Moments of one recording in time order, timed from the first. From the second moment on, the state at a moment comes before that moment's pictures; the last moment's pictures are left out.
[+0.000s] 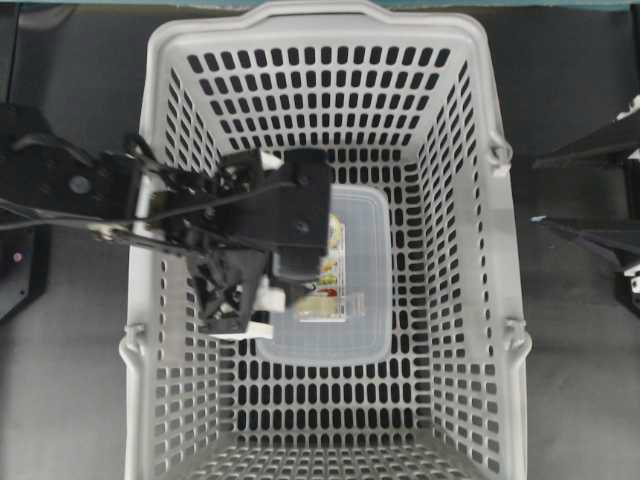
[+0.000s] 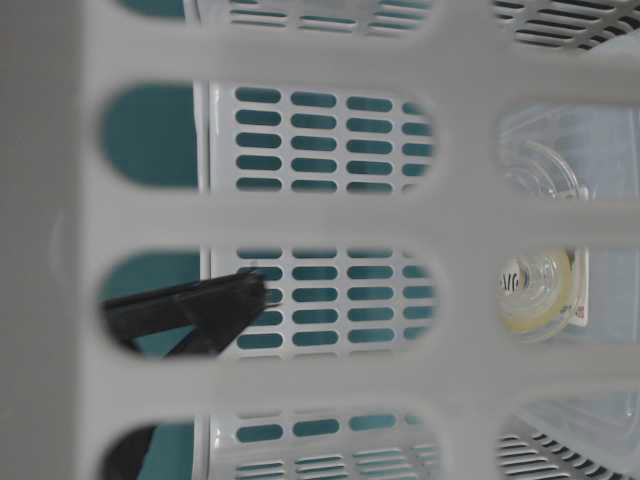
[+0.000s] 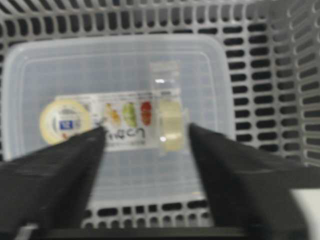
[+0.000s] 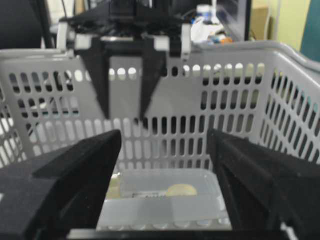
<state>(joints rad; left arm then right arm) -0.11 -0.09 0.23 0.04 0.76 -0.08 -0.01 -0.98 1.18 0.01 -0.19 0.00</state>
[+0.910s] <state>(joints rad) -0.14 0.15 0.19 0.04 0.79 -0.12 -0.01 -0.99 1.18 0.01 -0.19 0.00</state>
